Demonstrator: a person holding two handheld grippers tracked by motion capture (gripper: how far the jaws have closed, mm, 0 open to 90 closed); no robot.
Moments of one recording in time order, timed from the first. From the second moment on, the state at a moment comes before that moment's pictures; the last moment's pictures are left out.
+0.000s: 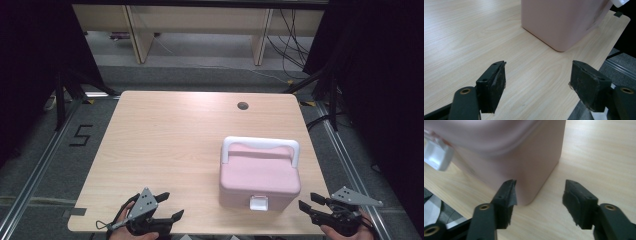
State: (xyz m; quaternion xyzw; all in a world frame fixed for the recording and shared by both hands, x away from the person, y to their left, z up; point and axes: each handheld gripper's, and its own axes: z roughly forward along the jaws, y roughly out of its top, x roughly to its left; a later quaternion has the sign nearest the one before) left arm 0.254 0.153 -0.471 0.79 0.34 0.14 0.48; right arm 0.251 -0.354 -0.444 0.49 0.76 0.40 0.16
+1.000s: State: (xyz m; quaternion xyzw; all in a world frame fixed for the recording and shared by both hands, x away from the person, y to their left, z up) left arm 0.239 0.158 -0.474 0.79 0.34 0.14 0.49; right arm 0.239 -0.360 -0.472 0.49 0.77 0.37 0.18
